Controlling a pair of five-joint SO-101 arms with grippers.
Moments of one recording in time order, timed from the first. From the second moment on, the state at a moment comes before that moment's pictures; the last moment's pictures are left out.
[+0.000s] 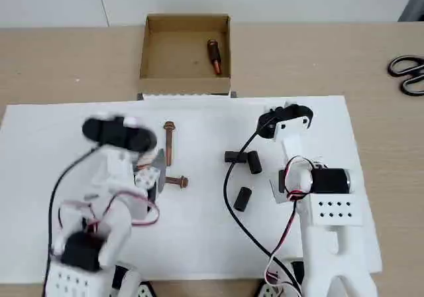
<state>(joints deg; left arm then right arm) 11.7 -70.5 57.6 62.7 5.9 -3.3 -44.1 48.6 73.5 14.1</state>
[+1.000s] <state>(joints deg) 9.1 19.7 -4.9 75.6 16.8 1.4 -44.5 55.4 69.3 16.2</state>
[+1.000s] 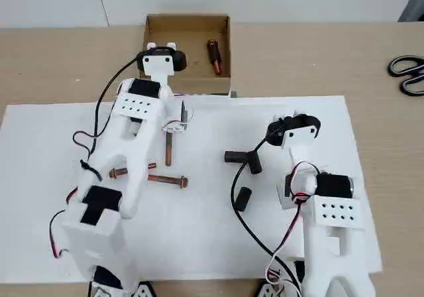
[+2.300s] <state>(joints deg) 9.1 29.5 -5.9 69.7 17.9 1.4 -44.5 55.4 68.8 16.2</state>
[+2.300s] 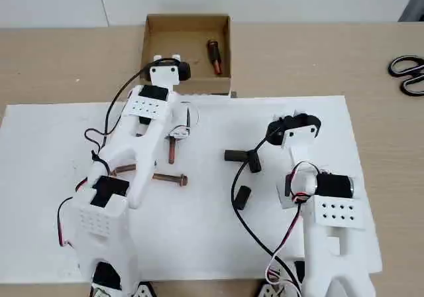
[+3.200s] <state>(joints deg) 12.0 30.6 -44.4 98.2 17.9 -5.5 -45.0 47.7 76.3 16.2</state>
